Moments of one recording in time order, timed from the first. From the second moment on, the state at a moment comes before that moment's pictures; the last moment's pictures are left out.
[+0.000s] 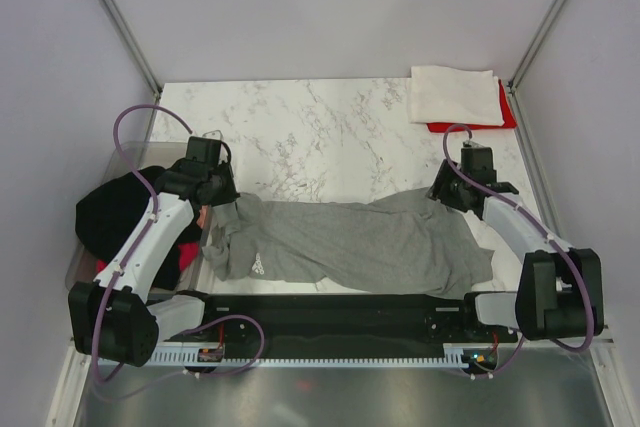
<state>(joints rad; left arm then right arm) -0.20 1.17 0.94 -0.70 -0.08 -0.37 0.05 1.31 0.73 -0.32 -0.05 0.46</state>
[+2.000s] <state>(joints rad) -0.20 0.88 2.04 -0.91 -0.02 -0.37 0.05 0.99 1.94 -0.97 0.11 0.52</state>
